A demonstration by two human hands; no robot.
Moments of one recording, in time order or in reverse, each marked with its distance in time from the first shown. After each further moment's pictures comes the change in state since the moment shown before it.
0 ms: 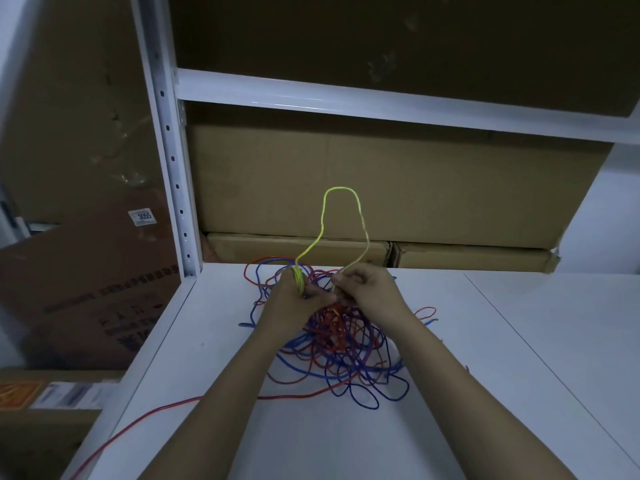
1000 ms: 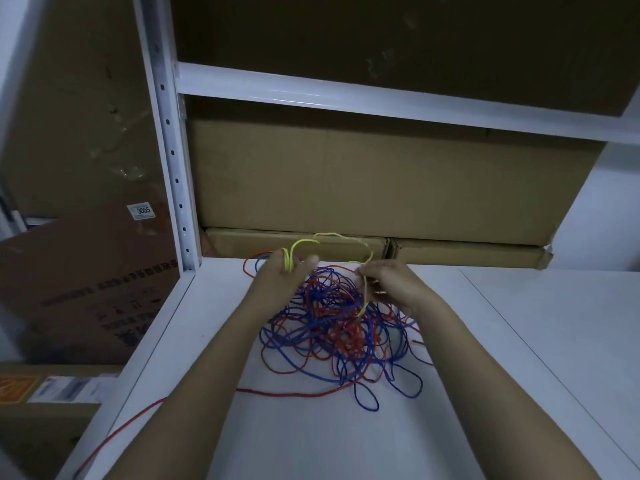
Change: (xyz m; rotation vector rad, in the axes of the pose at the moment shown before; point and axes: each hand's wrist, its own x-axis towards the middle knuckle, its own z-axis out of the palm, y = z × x) left_hand 0.008 0.013 -0.024 0.083 0.009 0.018; right_hand 0.013 0.002 -0.037 0.051 -0.041 0.332
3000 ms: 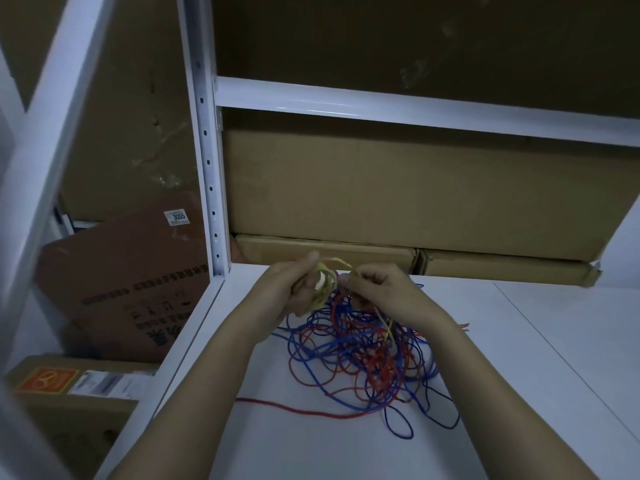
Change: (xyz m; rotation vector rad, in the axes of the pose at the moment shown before) left_hand -0.025 0.020 -0.048 -0.599 -0.273 -0.047; right_hand -0.016 -0.020 0.043 -0.229 -0.253 -0.506
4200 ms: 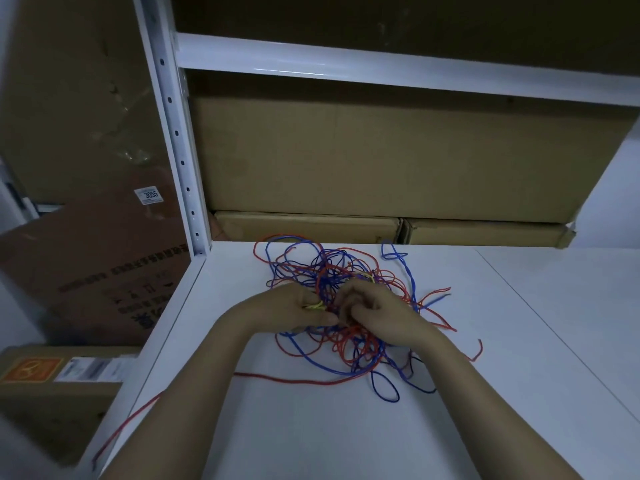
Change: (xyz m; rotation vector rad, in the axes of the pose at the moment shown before) left_hand 0.004 -0.046 0.004 0.806 -0.374 -0.293; right_hand -0.044 0.048 0.015 -0.110 -0.099 0.121
